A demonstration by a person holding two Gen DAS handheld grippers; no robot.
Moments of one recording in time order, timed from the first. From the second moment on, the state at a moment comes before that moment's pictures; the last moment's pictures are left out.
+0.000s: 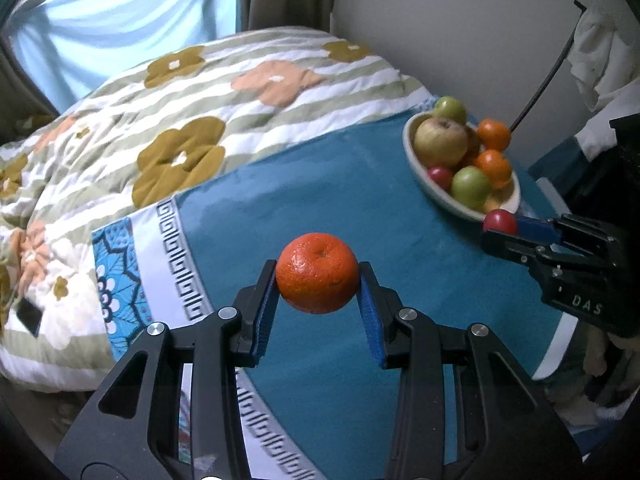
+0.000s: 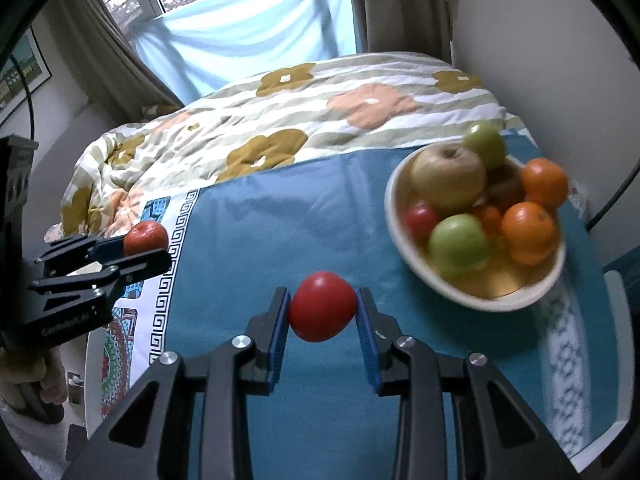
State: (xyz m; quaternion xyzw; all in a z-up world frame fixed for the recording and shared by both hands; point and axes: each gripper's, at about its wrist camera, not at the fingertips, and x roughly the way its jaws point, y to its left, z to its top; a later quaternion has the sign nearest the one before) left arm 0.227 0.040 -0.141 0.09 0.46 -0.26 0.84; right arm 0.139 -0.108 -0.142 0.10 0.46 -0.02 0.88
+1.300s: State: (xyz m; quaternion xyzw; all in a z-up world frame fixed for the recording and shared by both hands) left arm 0.208 -0.223 -0.186 0.10 0.48 -0.24 0.84; right arm 0.149 -0.336 -0.127 0.07 0.44 0.08 0.89
